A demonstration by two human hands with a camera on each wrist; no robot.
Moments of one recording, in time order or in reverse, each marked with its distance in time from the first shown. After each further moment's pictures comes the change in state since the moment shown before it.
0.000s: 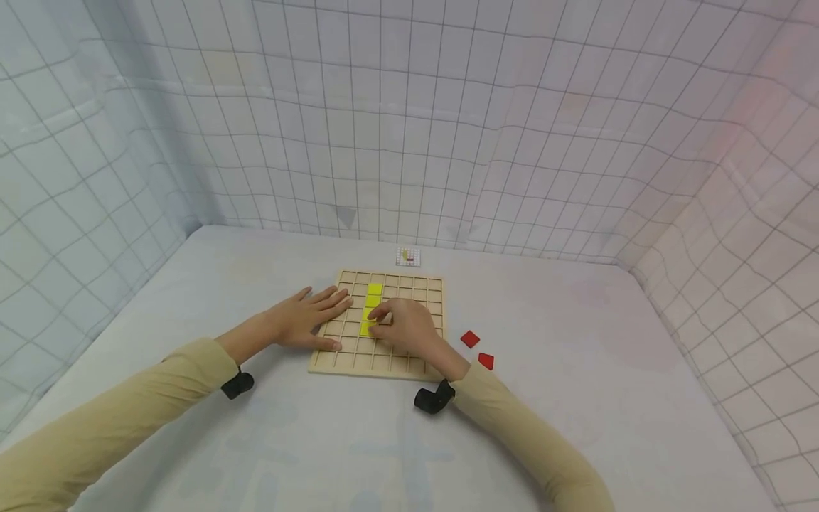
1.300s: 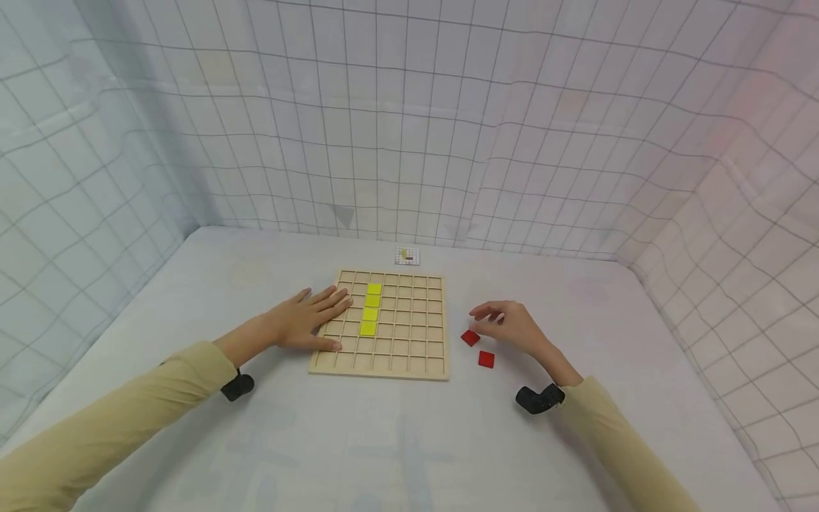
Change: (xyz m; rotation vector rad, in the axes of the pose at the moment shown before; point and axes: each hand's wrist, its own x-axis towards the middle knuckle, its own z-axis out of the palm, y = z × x) left_hand -0.001 0.001 0.002 -0.037 0.032 0.011; right_hand -0.082 0.130 -0.084 0.145 0.034 0.139
